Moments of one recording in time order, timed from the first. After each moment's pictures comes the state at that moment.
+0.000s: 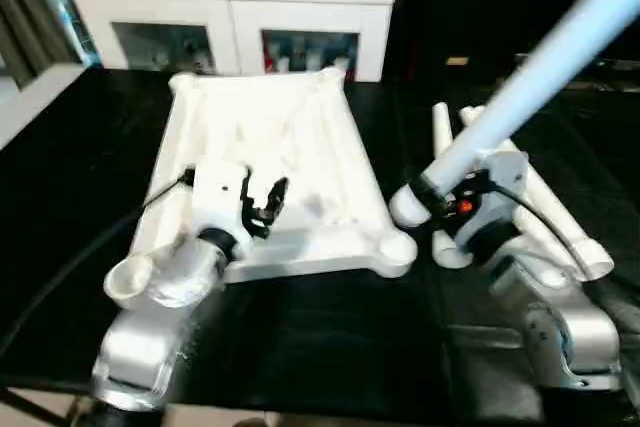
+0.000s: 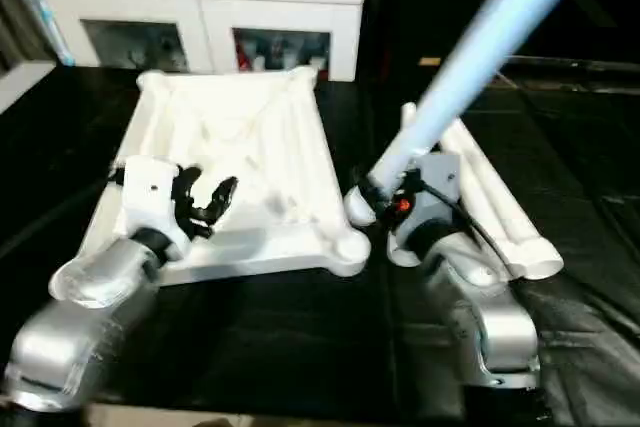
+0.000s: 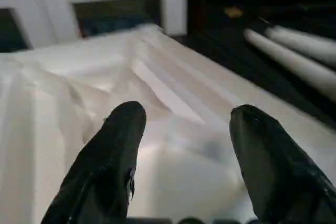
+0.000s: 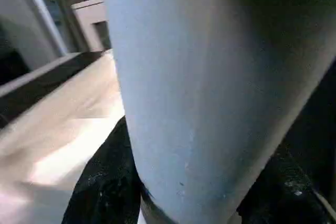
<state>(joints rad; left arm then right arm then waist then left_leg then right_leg) -0.18 0.29 -0.13 -0.29 -0.21 0.54 -0.24 -0.20 -0.15 -0.08 -0.17 0.43 0.52 0.34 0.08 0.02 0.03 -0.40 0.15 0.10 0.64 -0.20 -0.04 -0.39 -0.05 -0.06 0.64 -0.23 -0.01</state>
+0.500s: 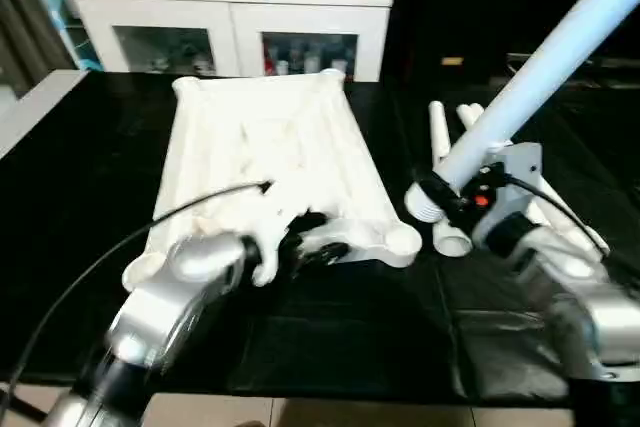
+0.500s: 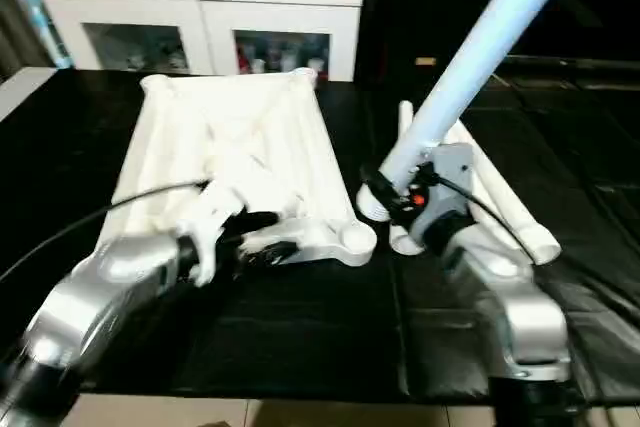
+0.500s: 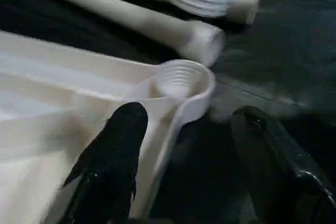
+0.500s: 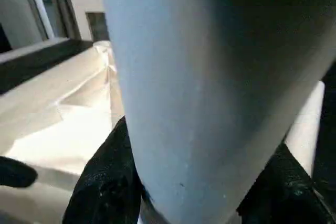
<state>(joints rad) -0.43 0.38 -0.37 0.03 -0.26 0.51 -0.80 -0.23 -0.33 -0.09 -0.17 0.38 0.51 0.42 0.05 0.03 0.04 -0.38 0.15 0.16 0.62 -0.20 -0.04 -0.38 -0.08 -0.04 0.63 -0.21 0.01</state>
